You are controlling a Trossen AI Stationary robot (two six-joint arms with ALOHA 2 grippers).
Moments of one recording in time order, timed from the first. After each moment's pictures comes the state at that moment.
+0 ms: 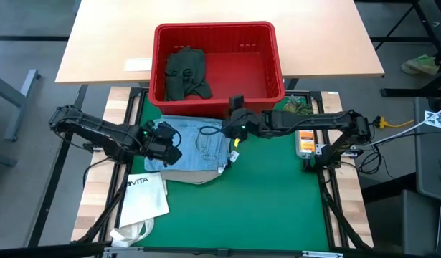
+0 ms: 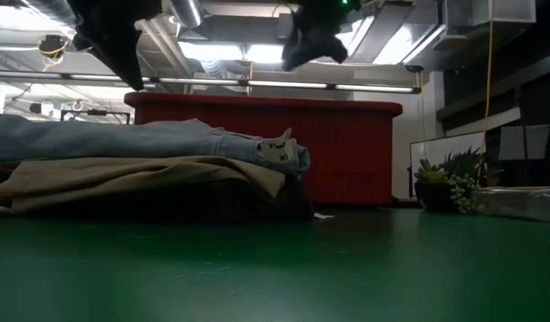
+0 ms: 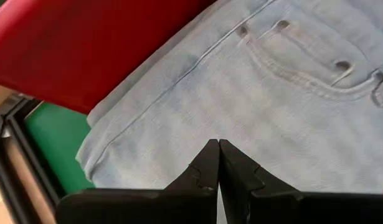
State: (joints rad) left arm -0.25 1.21 1.04 -1.18 -0.64 -0.93; right arm -0.16 1.66 1.49 -0.55 0.53 -0.75
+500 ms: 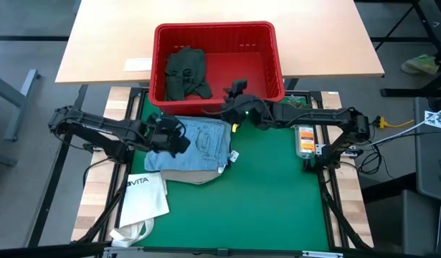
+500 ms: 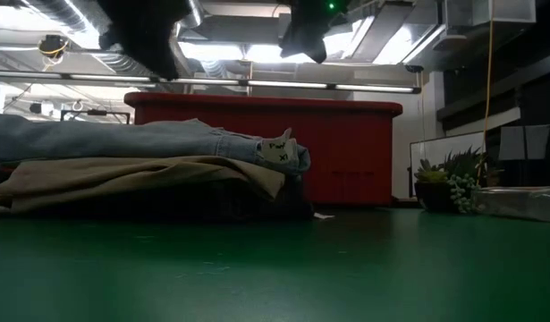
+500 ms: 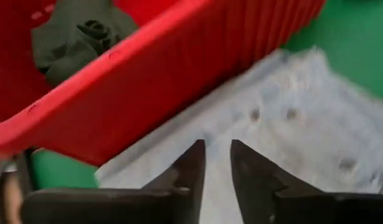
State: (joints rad) left arm -0.16 1.21 1.04 -0.99 -0.82 -0.86; right arm -0.23 1.66 1.49 -0.28 0.69 -0.95
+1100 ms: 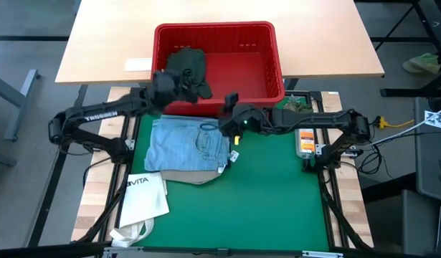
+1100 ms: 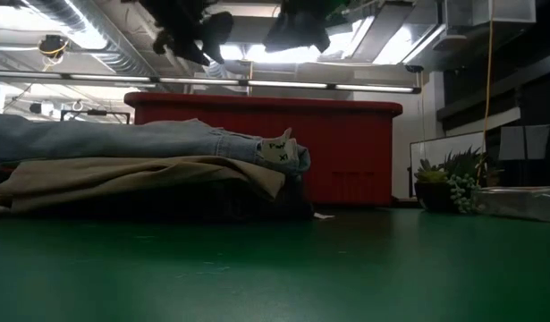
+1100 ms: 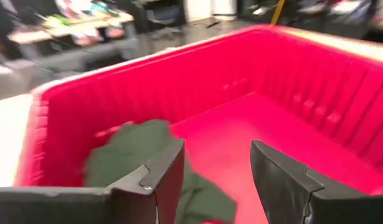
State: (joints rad) left arm 0.36 1.21 1.04 -0.20 -0.78 -0.18; right arm -0.18 1.66 1.49 -0.36 0.43 -0.86
